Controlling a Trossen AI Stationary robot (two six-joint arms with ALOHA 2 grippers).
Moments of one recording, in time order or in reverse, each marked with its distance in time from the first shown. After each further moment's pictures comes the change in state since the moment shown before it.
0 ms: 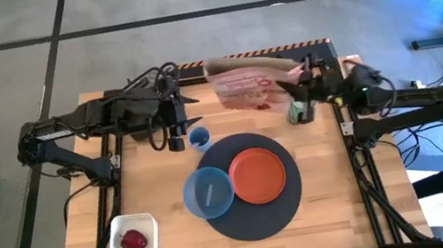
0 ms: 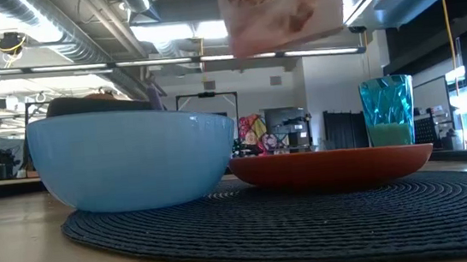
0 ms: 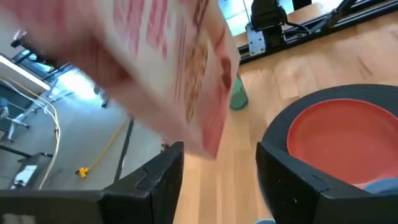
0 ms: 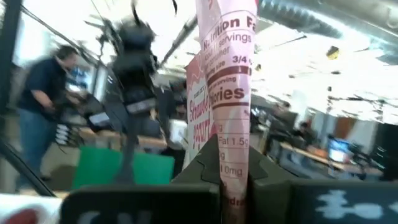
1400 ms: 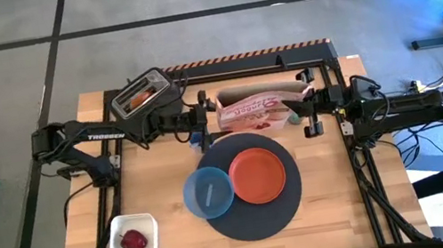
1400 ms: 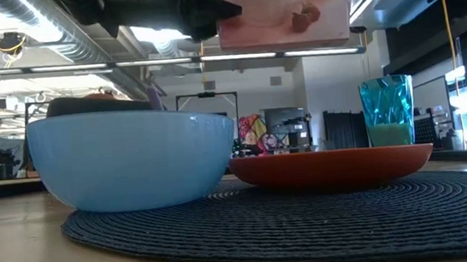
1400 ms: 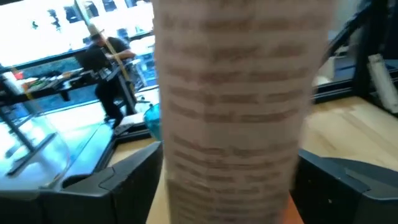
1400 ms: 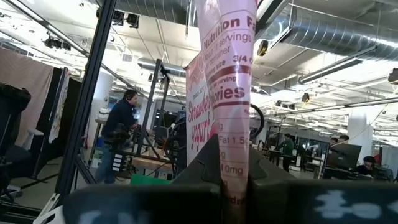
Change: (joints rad) left arm 0.216 0.138 -0.684 1.189 0.520 -0.118; right arm -0.012 0.027 -0.241 0.394 -0.184 0.105
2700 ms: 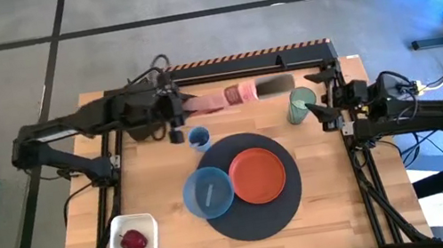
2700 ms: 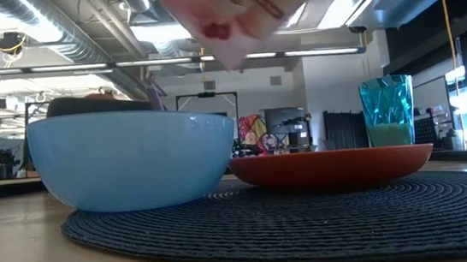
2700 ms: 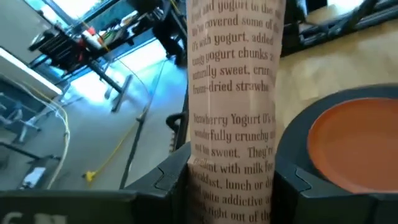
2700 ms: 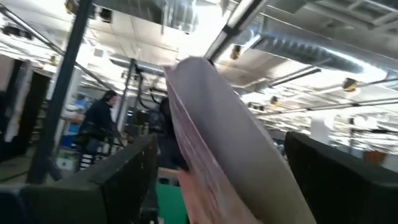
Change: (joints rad) left arm -0.123 -0.223 0.501 -1.005 -0.449 0.174; right arm 0.000 -0.333 0.001 -0.343 0.123 -0.074
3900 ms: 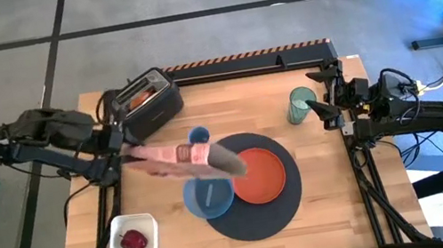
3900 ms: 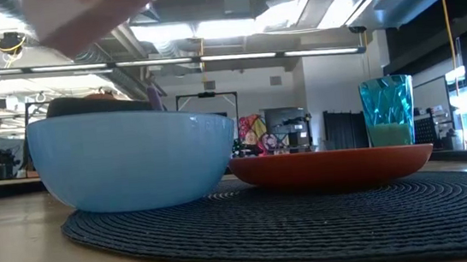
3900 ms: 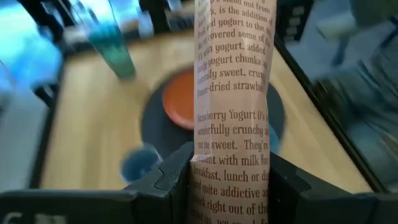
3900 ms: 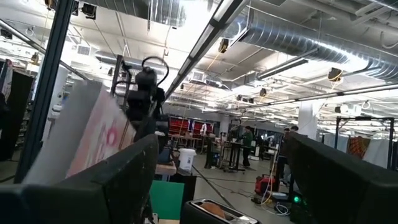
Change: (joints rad) left arm -0.299 -0.314 0.047 -0.568 0.199 -0.361; right arm 0.000 -0.032 0.000 -0.052 0.047 0.024
